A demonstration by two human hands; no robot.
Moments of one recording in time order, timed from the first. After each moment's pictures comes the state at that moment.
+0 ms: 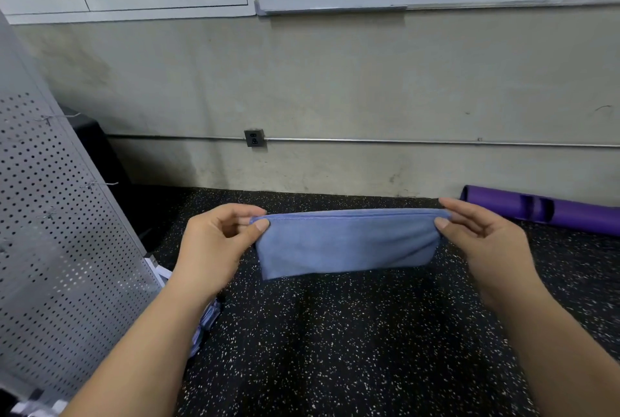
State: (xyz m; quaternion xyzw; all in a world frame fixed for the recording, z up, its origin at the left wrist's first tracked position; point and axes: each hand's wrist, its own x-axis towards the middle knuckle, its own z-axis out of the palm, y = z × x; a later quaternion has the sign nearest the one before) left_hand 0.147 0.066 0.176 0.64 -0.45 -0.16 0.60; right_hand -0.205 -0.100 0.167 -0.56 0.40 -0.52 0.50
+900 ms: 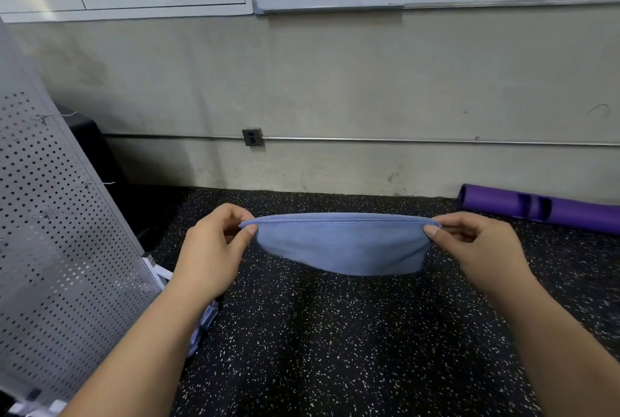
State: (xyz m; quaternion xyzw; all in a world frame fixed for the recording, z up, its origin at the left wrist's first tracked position) left_hand 0.151 0.069 0.171 0.76 -0.48 -0.02 0.43; right_hand -0.206 -0.094 0.173 -0.67 0.44 -0.45 0.40
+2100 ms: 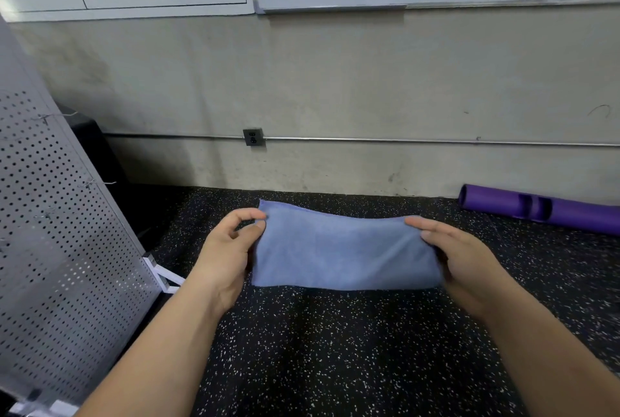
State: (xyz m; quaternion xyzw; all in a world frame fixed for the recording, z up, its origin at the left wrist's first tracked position) left_hand 0.132 0.048 0.158 0.56 -0.26 -0.39 0.69; right_hand -0.183 -0.093 0.157 -0.50 0.41 -0.40 0.65
